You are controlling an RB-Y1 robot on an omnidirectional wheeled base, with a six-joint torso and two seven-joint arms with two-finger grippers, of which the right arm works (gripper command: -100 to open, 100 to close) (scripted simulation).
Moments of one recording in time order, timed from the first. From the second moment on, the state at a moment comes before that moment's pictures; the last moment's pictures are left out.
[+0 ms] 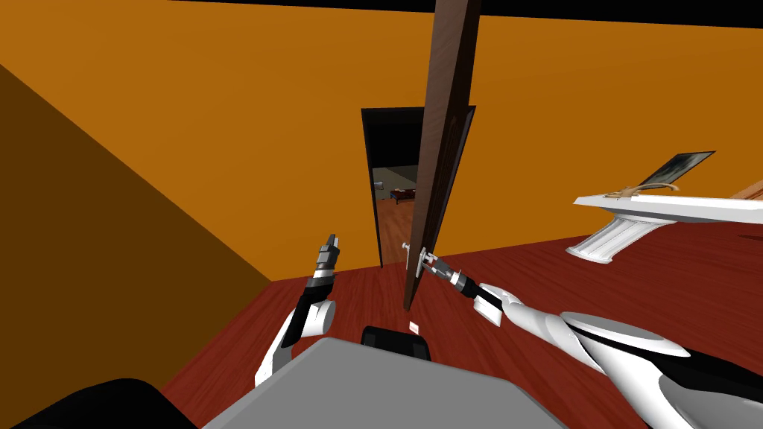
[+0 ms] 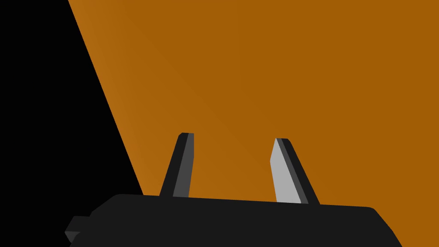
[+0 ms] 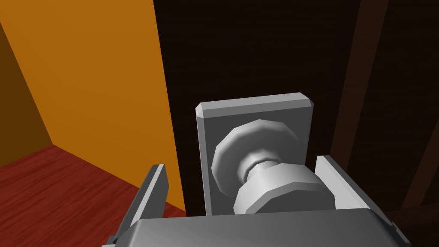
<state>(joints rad) -0.60 -0.86 1.43 -0.83 -0.78 -1.10 -2.00</state>
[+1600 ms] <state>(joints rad) -0.64 -0.88 1.39 -0.78 -0.80 -1.08 -2.01</state>
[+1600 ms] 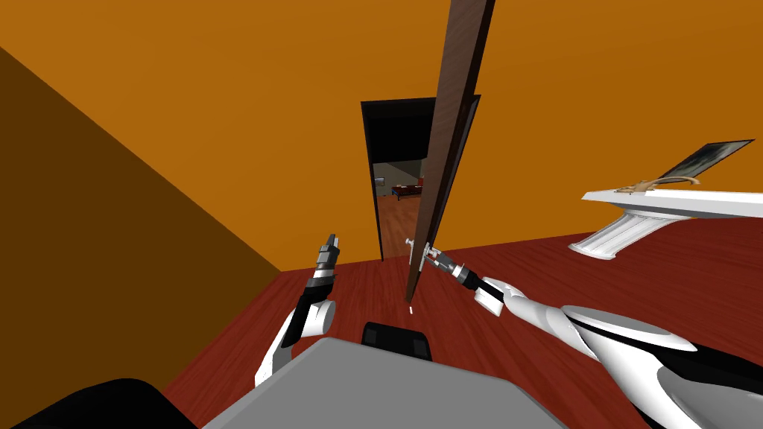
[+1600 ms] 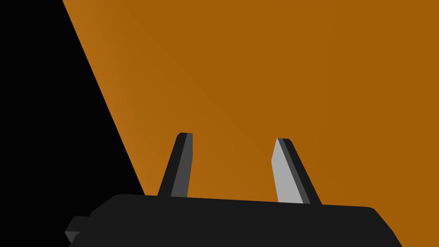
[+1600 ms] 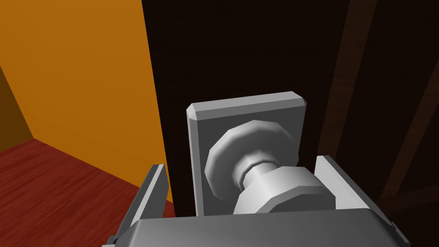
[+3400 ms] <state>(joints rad) -0.62 -0.79 1.41 -0.74 -0.77 -1.07 -2.03</state>
